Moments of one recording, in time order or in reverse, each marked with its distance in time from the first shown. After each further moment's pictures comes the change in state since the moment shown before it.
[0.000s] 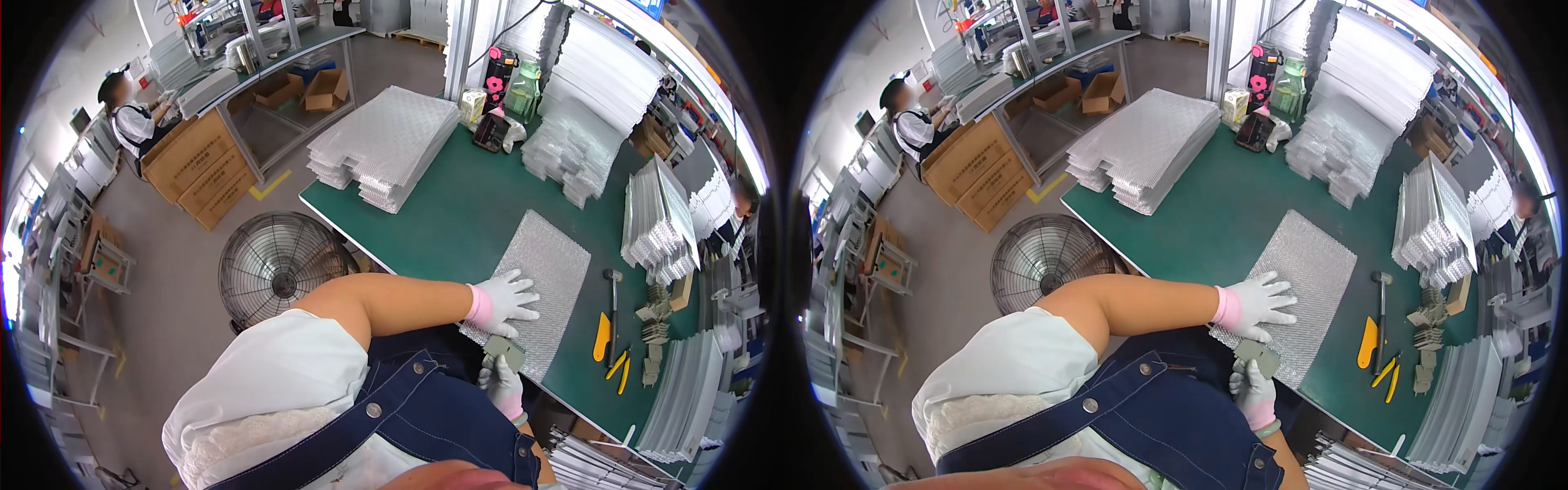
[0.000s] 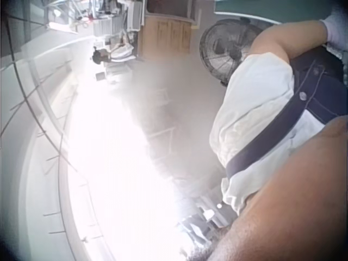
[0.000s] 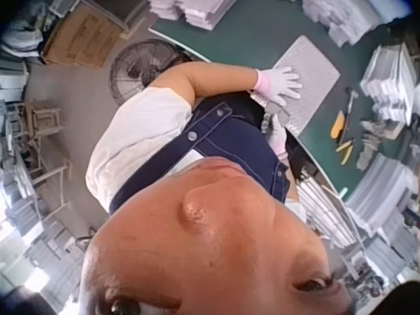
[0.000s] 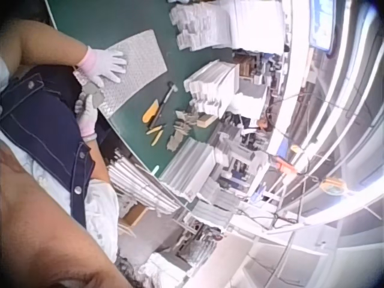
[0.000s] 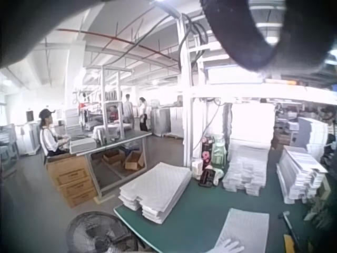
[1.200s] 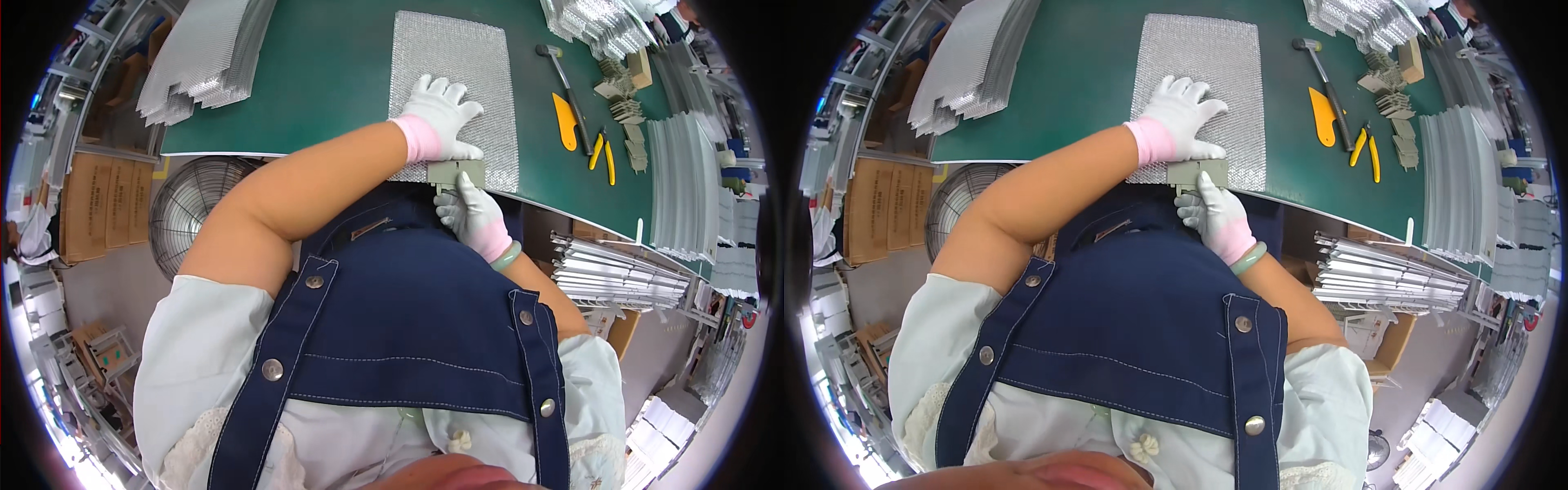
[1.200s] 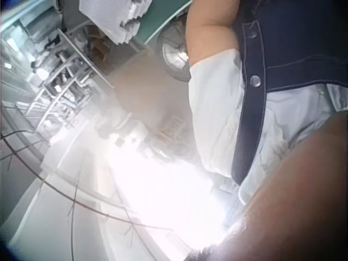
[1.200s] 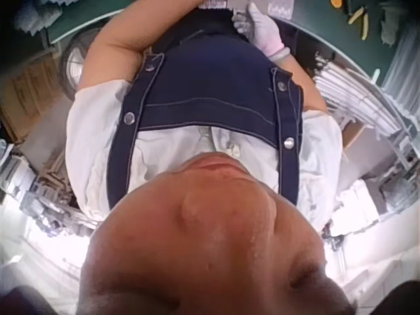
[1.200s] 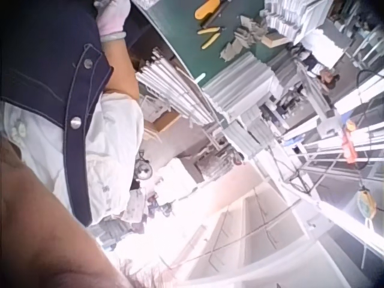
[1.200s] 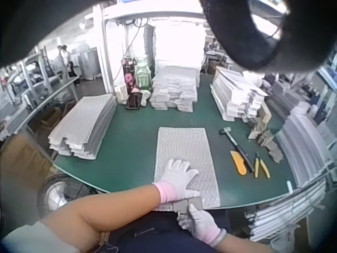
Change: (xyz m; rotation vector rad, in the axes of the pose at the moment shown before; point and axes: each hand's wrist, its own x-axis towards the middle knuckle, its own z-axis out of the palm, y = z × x) left_hand 0.042 0.032 -0.010 -0.013 -0.085 -0.266; right_hand 0.008 0.001 -0.020 0.071 0.076 0.027
